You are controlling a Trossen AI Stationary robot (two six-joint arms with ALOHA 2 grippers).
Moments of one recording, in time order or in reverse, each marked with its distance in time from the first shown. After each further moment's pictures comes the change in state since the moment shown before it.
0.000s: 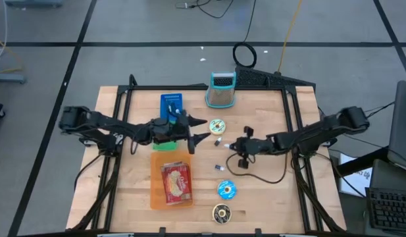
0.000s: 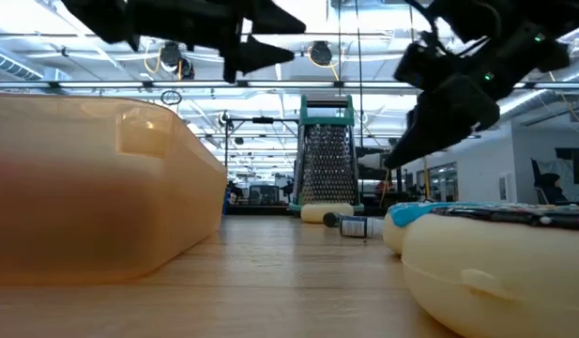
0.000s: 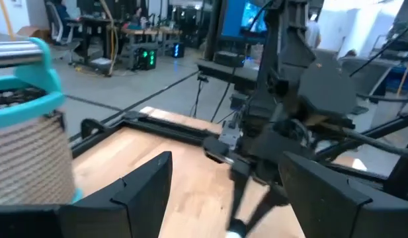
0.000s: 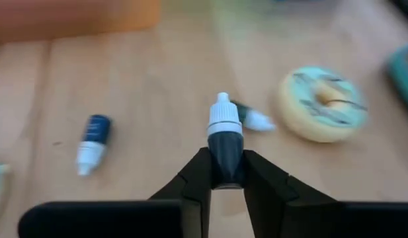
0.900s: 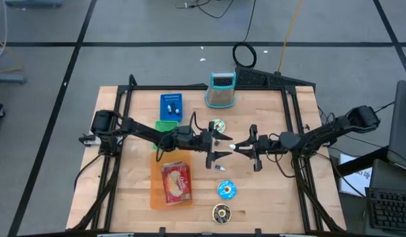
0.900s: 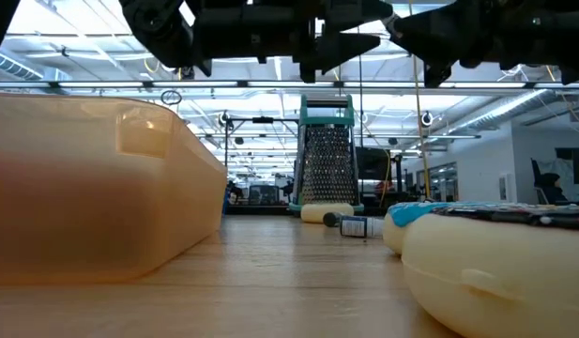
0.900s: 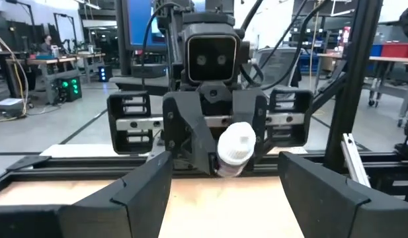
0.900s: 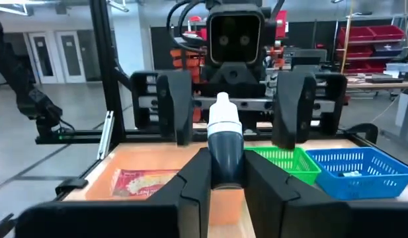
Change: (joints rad) left arm -0.041 0.385 0.278 0.190 0.268 0.158; right arm 0.056 -0.220 -0.292 0.897 -0.162 -0.151
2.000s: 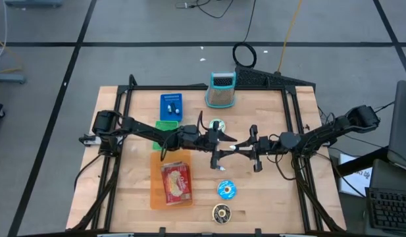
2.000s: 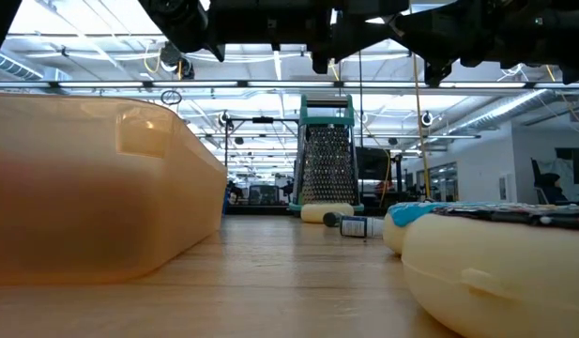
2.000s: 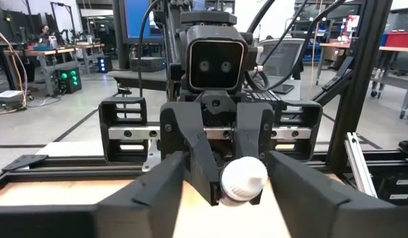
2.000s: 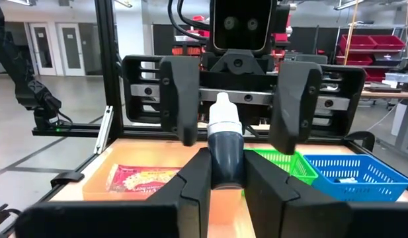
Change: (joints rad) left arm 0.000 0.016 0.113 -0.140 -0.010 0.005; right arm 0.007 0.001 0.000 0.004 0.001 -0.052
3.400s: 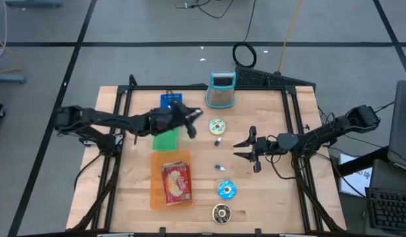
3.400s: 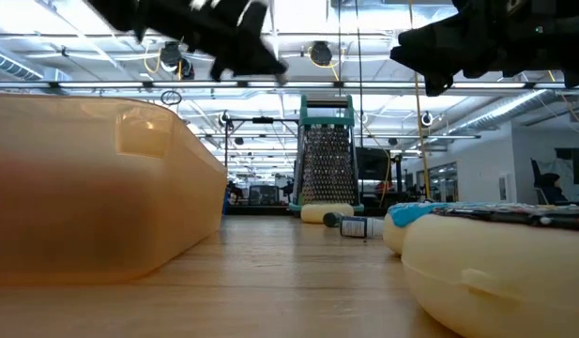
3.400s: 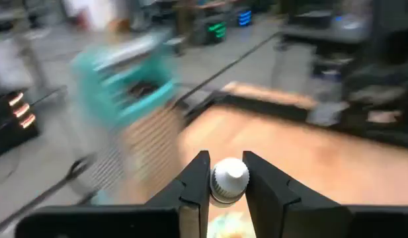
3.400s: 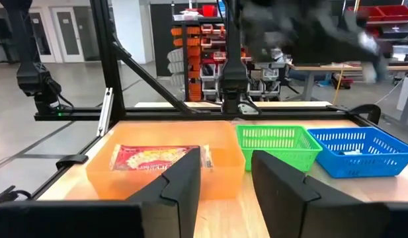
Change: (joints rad) left arm 0.162 -0.475 -0.332 -0.354 -0.424 -0.057; right arm 0.000 0.000 -0.001 -0.084 -0.001 0.060
